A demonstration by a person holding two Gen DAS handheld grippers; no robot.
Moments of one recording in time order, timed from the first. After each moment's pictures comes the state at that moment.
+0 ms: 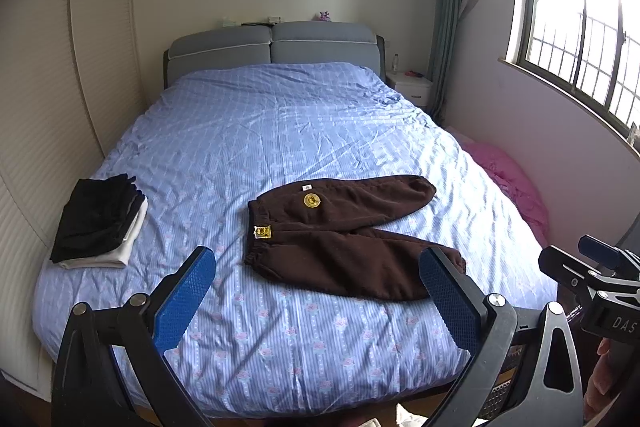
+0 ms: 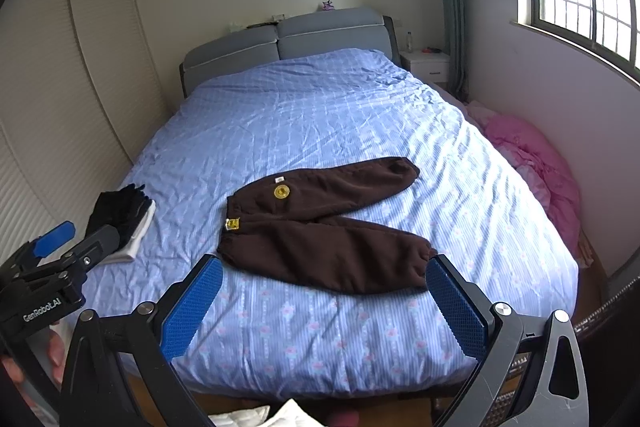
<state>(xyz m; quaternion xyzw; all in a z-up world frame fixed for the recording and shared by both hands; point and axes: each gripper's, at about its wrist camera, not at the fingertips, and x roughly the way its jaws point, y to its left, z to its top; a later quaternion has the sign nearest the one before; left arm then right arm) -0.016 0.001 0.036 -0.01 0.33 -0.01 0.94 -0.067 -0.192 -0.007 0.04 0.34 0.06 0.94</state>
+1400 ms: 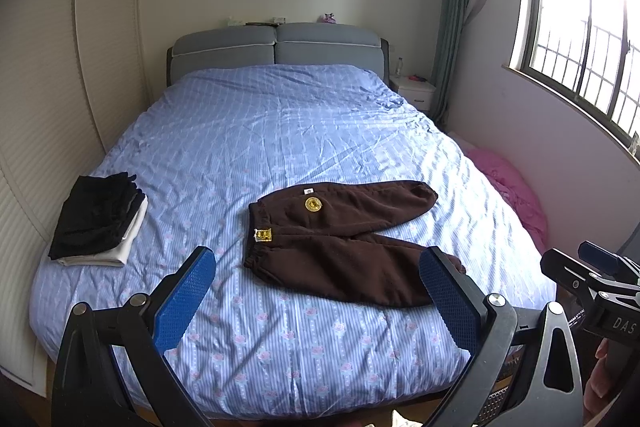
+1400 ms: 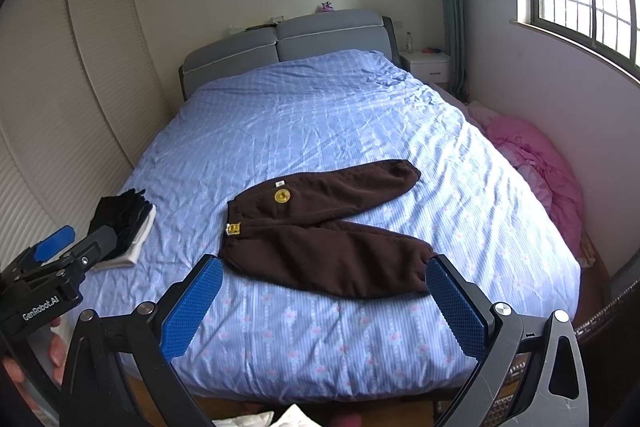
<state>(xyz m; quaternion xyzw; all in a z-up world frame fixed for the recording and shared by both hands) -0.012 0.002 0.040 -0.02 0.33 0.00 0.94 -0.062 -0.189 0.002 0.05 0.34 0.06 0.94</state>
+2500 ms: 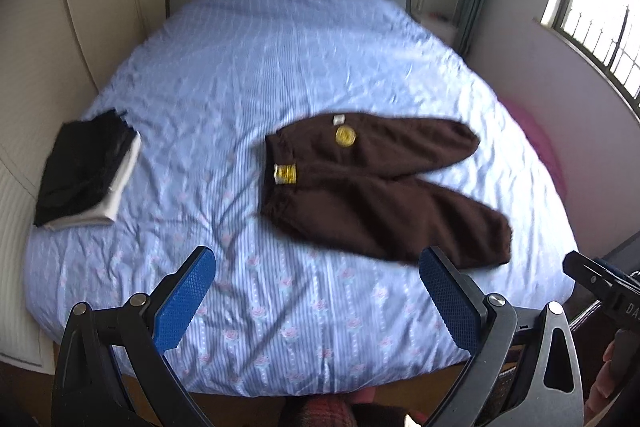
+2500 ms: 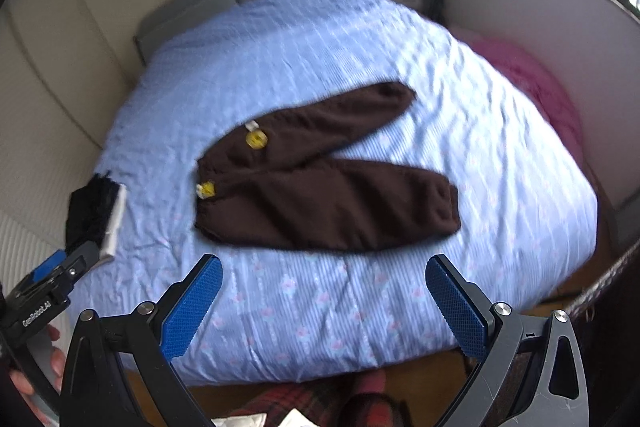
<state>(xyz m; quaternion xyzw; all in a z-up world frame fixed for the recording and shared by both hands) 0.084 0.070 -0.066 -0.04 0.47 0.00 0.88 0.022 -0.167 -0.102 0.11 0.48 -0.01 0.87</state>
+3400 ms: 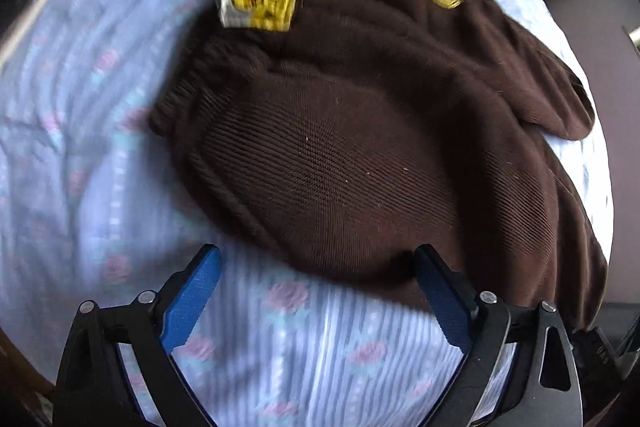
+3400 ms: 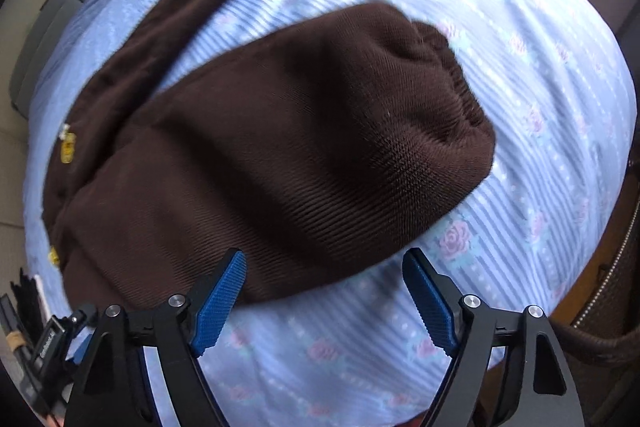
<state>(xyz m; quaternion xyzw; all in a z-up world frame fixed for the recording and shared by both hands) 0.241 0.076 -0.342 -0.17 0.63 0.04 0.76 0.136 -0.253 -0.353 0.26 0.58 -0.15 0.76</state>
